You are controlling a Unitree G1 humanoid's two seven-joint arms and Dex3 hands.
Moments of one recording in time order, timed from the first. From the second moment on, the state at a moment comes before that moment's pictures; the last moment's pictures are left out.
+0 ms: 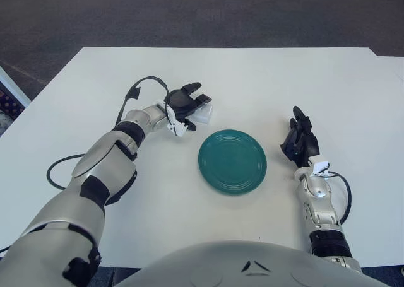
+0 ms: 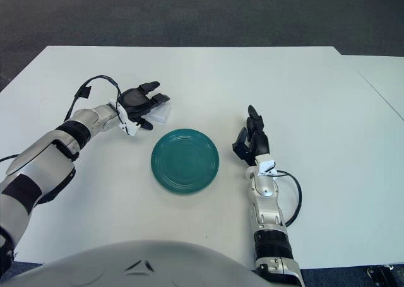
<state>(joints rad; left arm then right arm) -0.91 0.33 -0.79 1.20 1.05 -0.54 0.37 0.08 -0.06 -0.08 0.24 -0.02 -0.31 -0.05</state>
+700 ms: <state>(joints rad) -0.95 0.29 -0.79 1.27 1.01 -0.52 0.34 0.07 -0.06 -0.08 0.27 -0.02 -0.34 -0.05</state>
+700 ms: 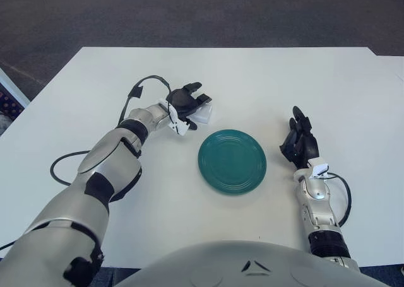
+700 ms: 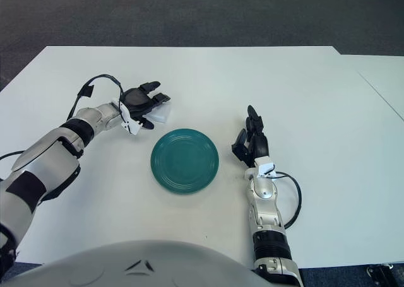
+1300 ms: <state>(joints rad) -0.95 0.22 -0.63 1.31 0.78 -0.48 0.00 0.07 -0.06 -0.07 0.29 -0.03 -0.37 -0.06</state>
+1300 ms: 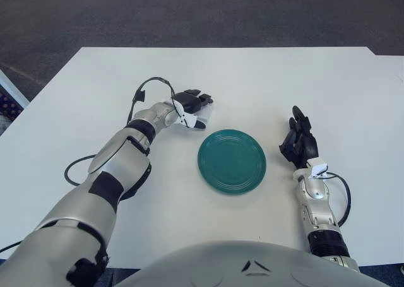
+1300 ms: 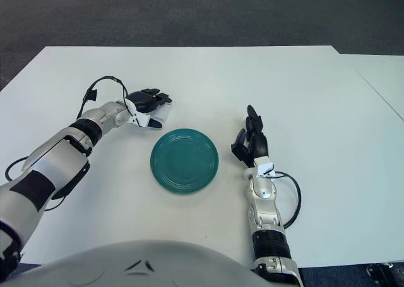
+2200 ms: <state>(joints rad) -0.94 0.21 -0.81 1.33 0.91 -0.40 0.20 0.11 -0.09 -0.09 0.26 -0.01 -0.41 -0.01</state>
